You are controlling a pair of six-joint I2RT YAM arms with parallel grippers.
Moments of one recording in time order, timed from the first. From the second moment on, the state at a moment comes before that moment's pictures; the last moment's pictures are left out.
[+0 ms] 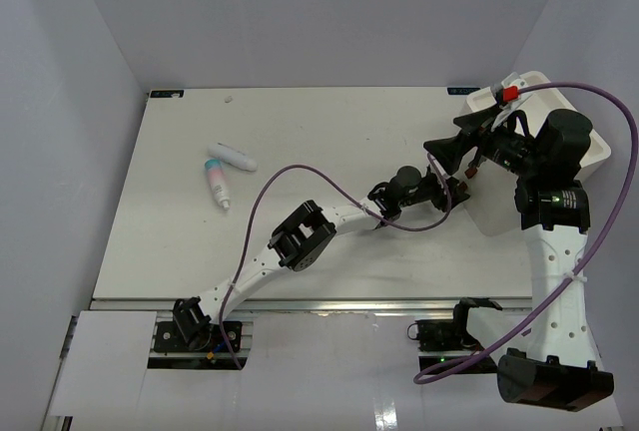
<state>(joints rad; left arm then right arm) -1.00 2.87 2.31 0.61 0.28 -0.14 -0.08 0.96 1.23 -0.40 -0.86 -0.07</state>
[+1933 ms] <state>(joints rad) -0.81 1.85 1.09 0.63 0.30 -0.29 -0.10 1.03 1.32 -0.51 -0.86 -0.19</state>
